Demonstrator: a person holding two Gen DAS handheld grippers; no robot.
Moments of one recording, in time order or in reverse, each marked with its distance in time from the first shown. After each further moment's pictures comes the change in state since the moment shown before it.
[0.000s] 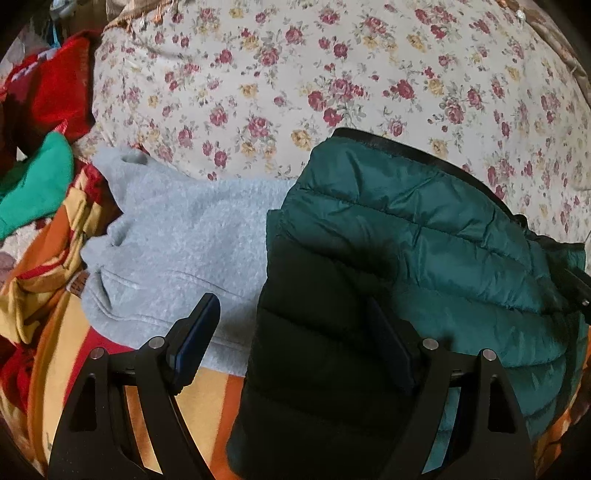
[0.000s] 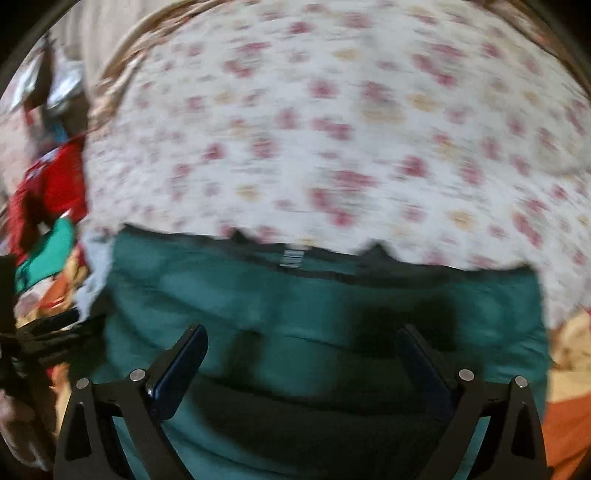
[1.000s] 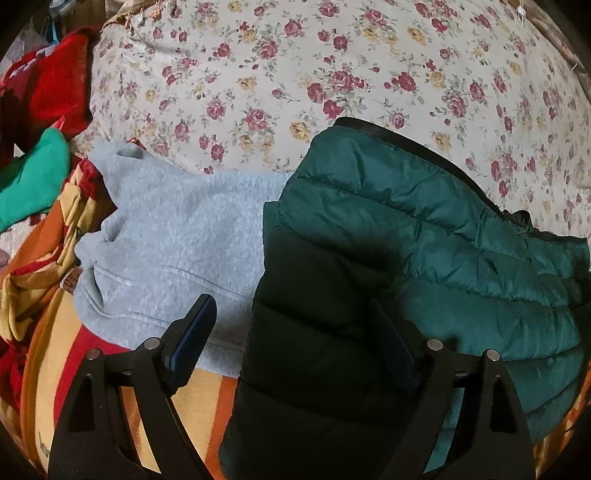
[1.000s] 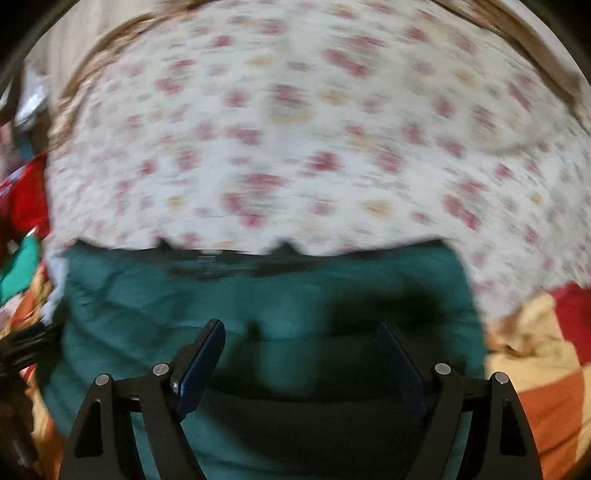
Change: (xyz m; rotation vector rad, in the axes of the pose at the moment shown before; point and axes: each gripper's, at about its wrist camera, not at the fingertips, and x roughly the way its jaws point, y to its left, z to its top) left arm 0.014 -0.002 -0.007 -0.006 0.003 0.000; right arm -0.019 -0.081 -0.017 0.115 -0.023 -0.201
